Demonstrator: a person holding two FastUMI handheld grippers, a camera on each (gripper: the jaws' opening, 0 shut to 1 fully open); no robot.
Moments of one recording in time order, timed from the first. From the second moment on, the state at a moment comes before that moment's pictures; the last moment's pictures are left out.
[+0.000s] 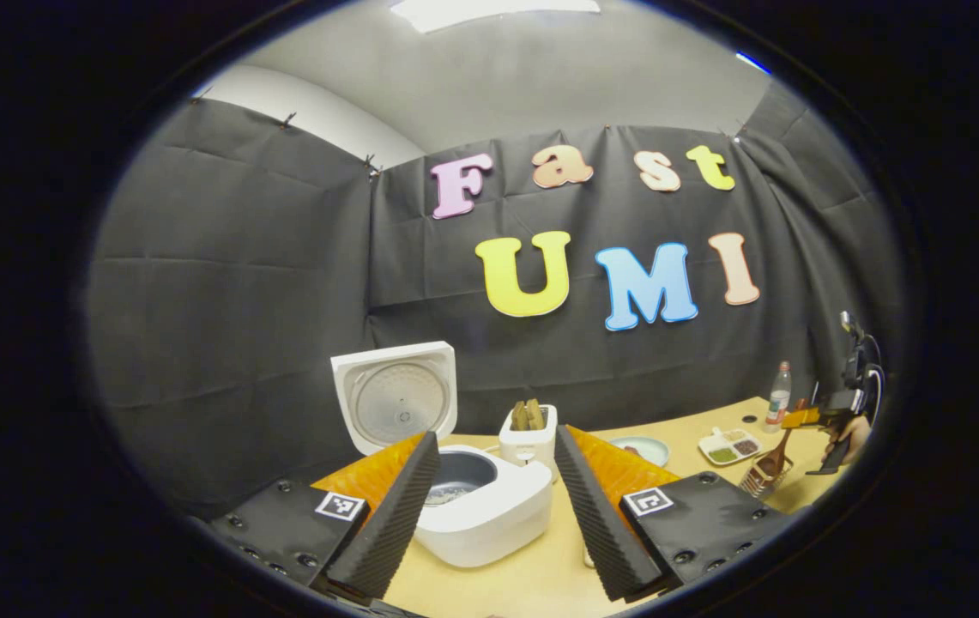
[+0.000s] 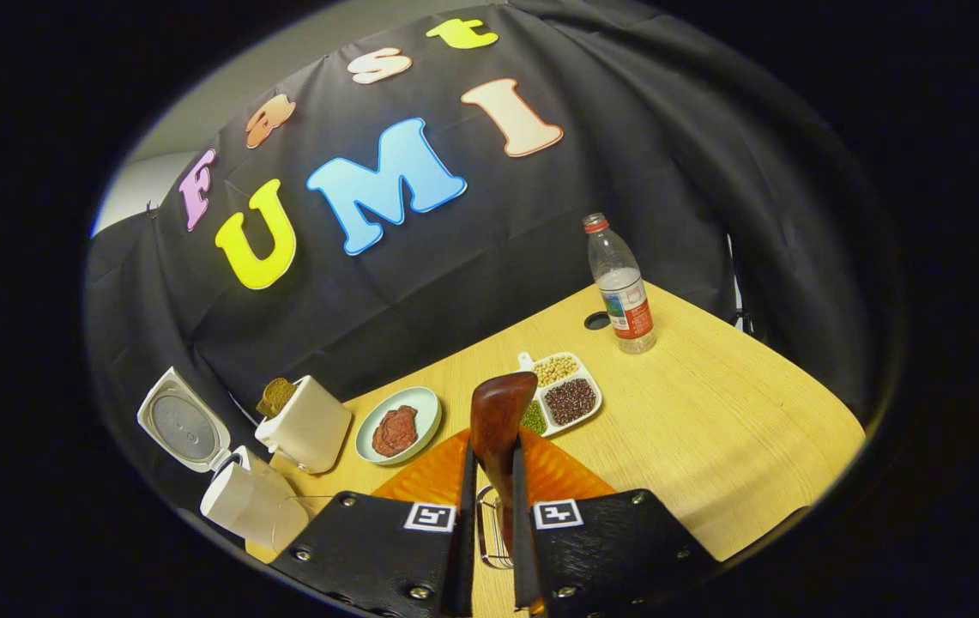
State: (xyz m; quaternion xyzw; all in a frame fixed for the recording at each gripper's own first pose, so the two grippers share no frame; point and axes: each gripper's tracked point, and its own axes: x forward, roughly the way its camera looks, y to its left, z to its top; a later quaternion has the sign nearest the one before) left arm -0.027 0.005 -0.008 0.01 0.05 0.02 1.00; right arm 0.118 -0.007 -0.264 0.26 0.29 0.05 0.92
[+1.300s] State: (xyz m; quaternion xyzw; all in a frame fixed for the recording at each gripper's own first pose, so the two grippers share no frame) left arm 0.068 0.052 0.019 -0.02 0.01 0.01 1.00; right arm 0.057 -0.091 -0.093 0.09 0.11 -0.02 0.99
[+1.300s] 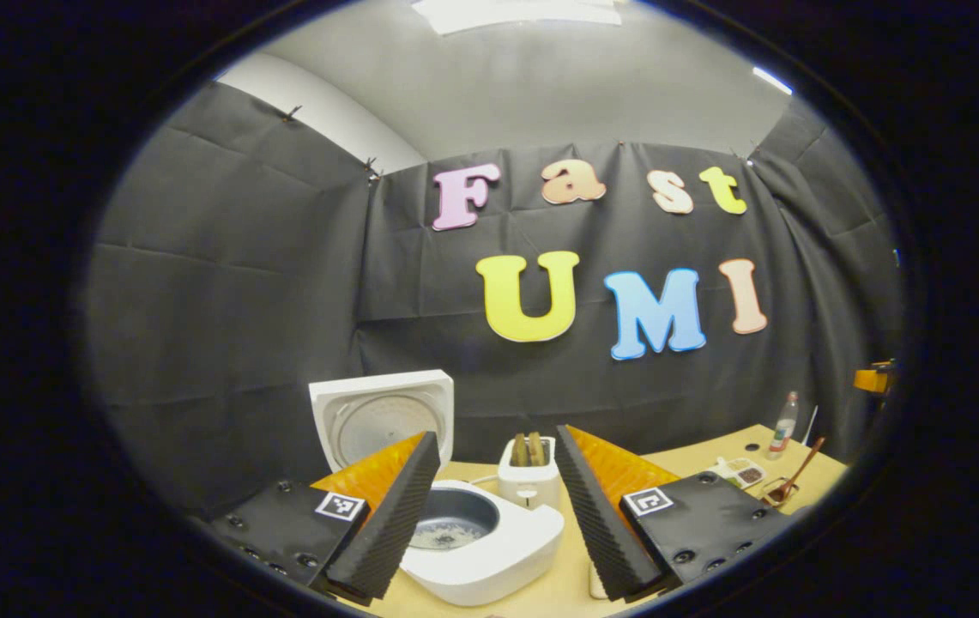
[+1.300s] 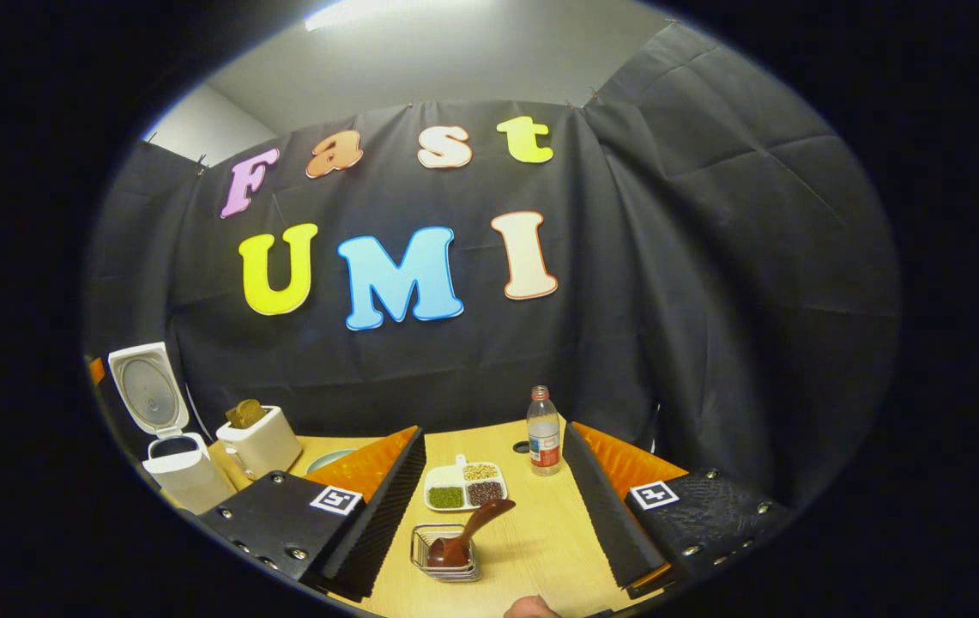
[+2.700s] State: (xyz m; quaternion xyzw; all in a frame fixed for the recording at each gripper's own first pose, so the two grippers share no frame) left arm 0.344 0.253 -0.029 -0.06 0.09 0.12 0.99; right arm -0.025 -0.095 -0.079 0.06 0.11 -0.13 0.98
